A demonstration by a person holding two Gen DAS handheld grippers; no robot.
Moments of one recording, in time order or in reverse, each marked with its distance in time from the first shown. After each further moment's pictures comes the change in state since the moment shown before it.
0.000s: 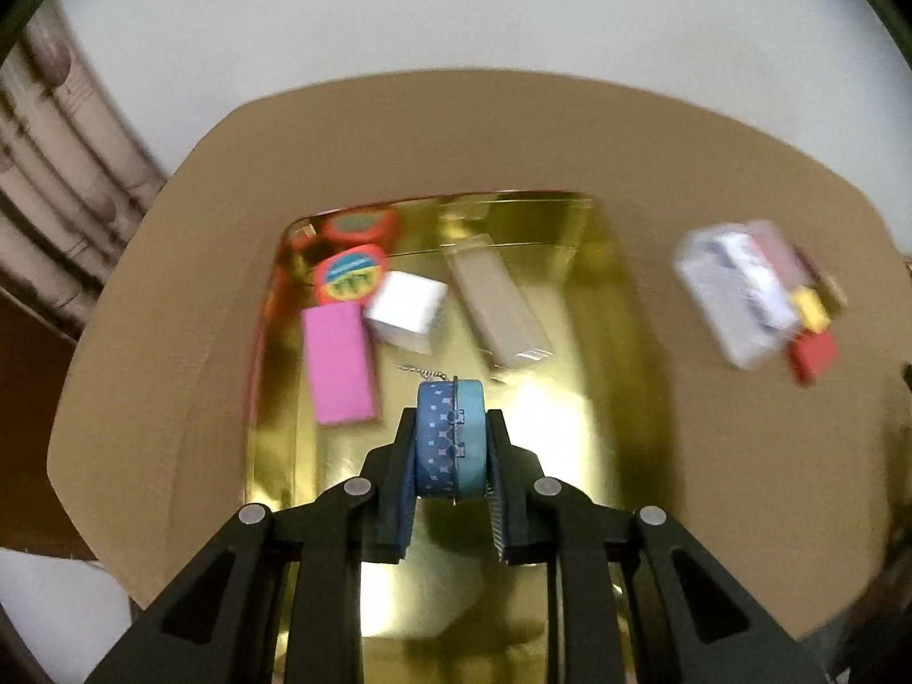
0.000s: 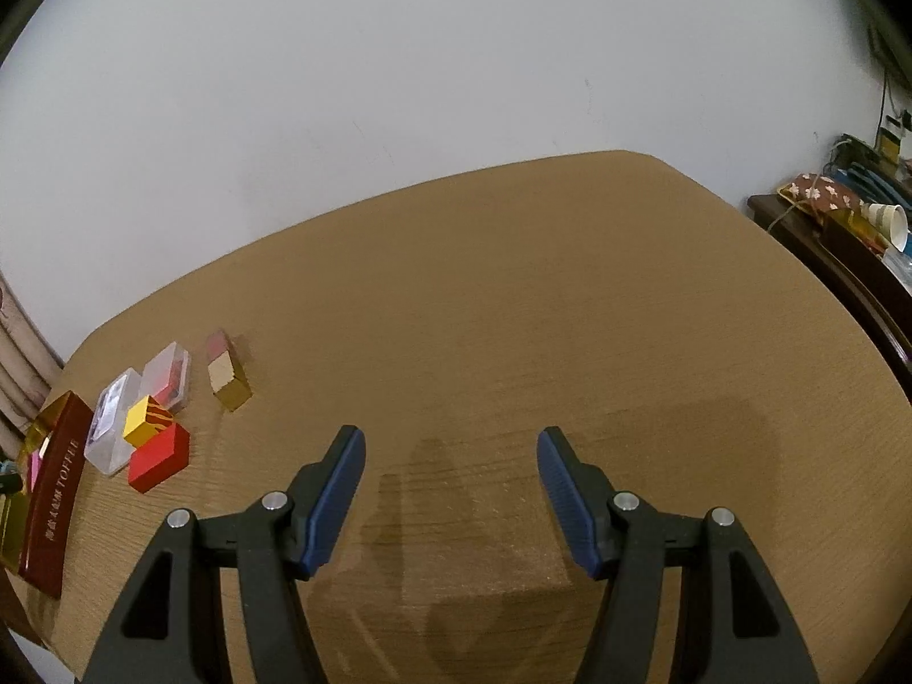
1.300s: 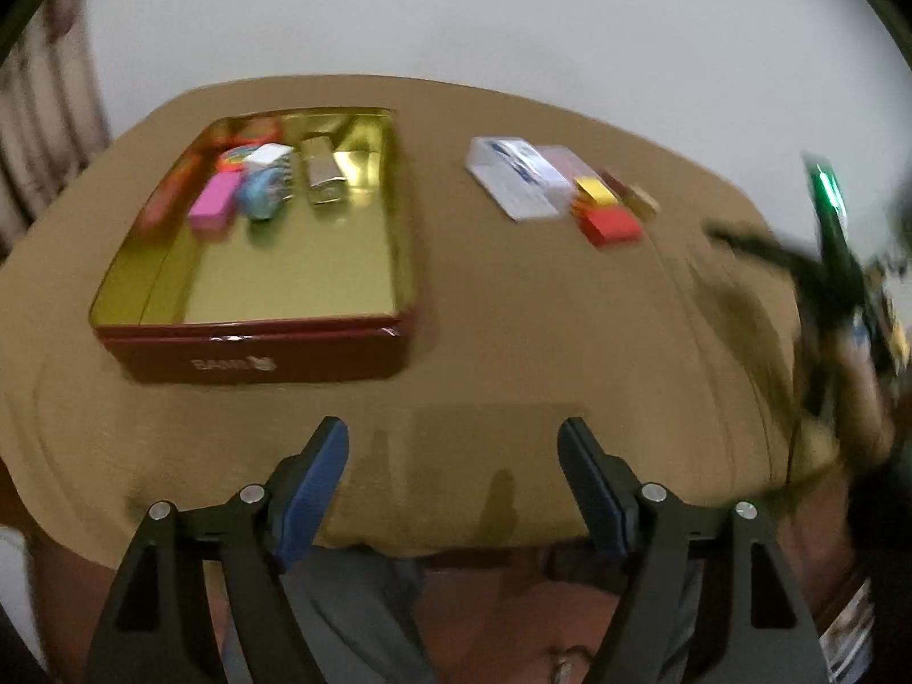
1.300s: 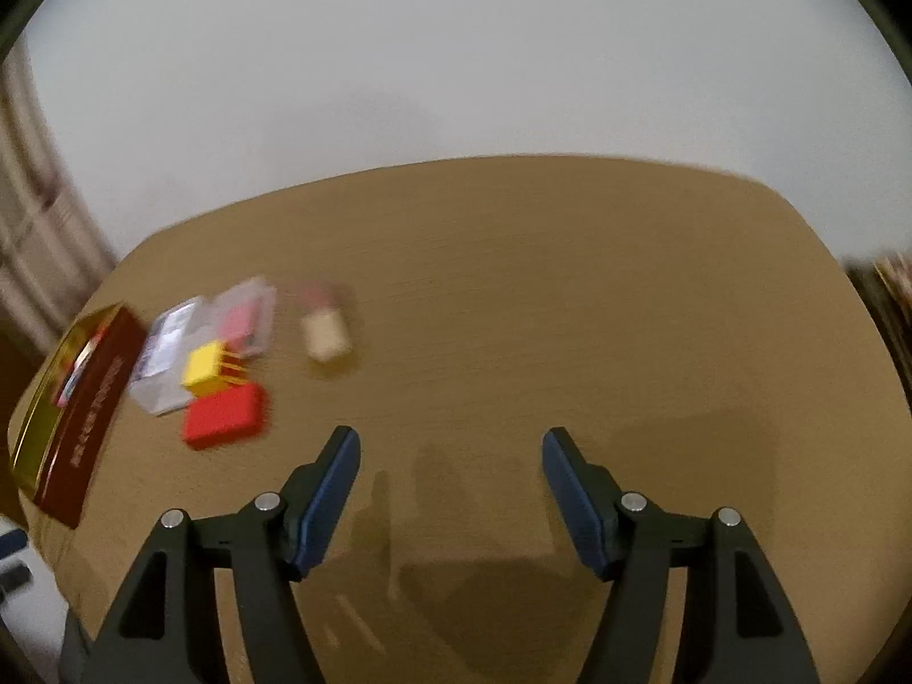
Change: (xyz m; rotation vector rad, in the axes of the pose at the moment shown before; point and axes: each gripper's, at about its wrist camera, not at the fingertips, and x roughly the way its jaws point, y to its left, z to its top) left arm -0.089 -0.101 -0.165 0.010 -0.167 -0.249; right arm 0.035 0.087 0.029 -0.285 0.140 0.162
